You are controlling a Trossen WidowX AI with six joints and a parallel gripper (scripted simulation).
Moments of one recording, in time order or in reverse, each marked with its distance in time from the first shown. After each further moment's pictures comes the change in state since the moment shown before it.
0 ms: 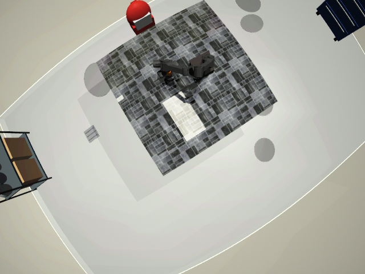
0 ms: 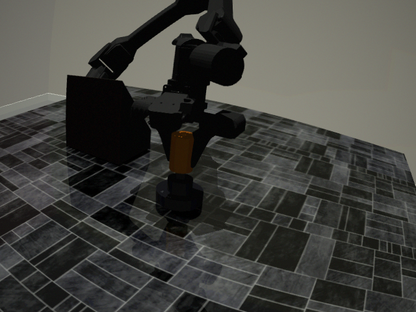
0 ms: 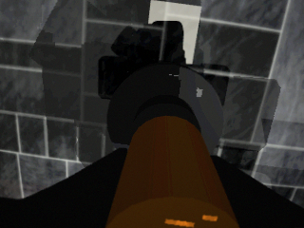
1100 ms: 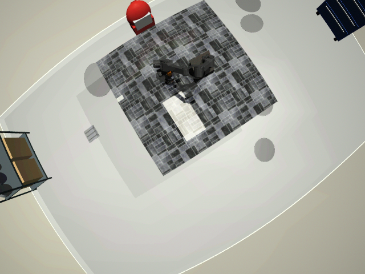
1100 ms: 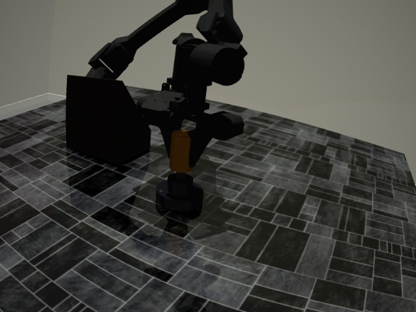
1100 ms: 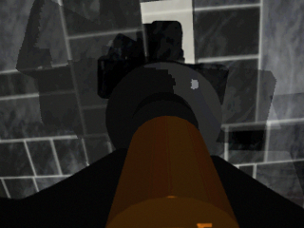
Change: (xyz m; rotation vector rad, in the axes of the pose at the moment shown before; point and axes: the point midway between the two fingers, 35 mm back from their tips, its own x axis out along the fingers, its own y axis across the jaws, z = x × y) arm -0.001 0.000 -0.002 0.211 0.002 -0.003
